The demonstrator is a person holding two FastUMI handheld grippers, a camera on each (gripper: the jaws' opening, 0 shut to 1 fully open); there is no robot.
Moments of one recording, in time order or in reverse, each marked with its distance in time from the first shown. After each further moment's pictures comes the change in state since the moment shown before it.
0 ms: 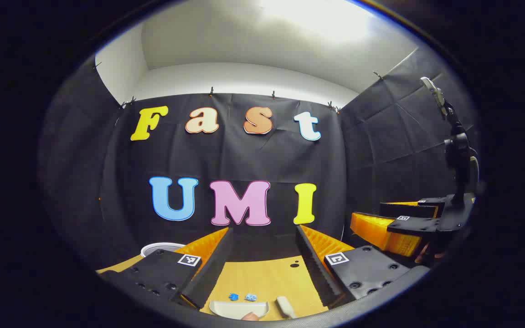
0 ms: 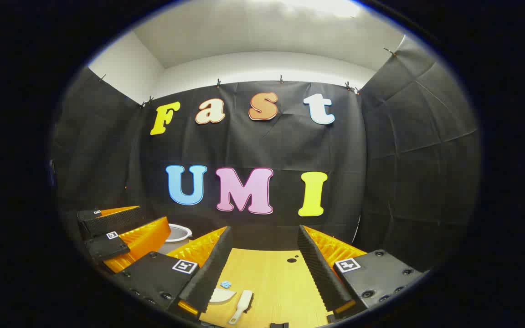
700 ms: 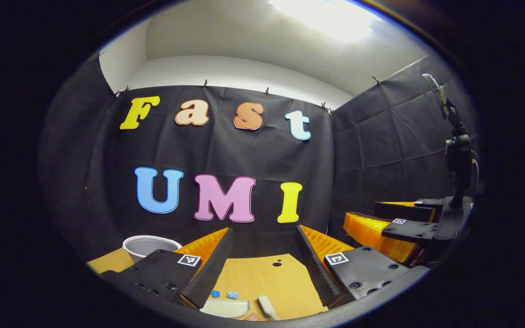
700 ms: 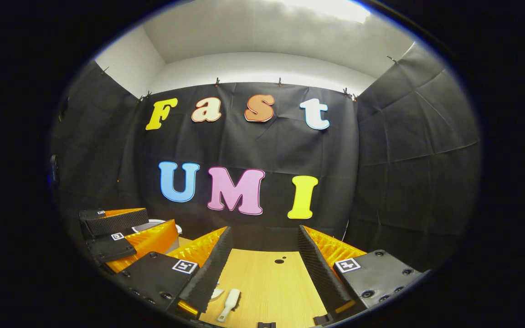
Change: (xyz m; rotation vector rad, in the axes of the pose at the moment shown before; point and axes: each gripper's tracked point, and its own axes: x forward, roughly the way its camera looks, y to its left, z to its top) left arm 0.005 -0.012 -0.002 -0.044 0.047 -0.035; right arm -0.005 -0.010 0.004 -0.045 -0.002 -0.040
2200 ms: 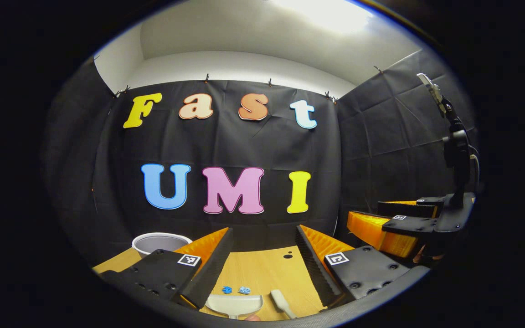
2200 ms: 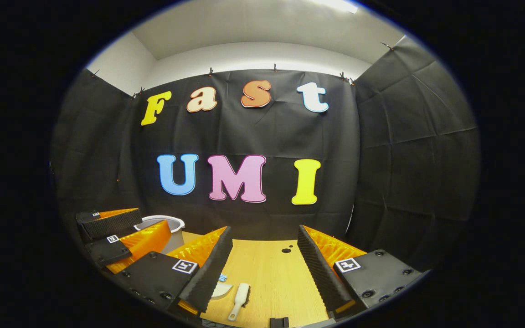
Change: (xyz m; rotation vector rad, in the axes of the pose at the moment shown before) left arm 0.008 0.019 -0.023 0.032 0.064 0.036; right arm 0.016 0.009 -0.028 0.054 0.084 -0.008
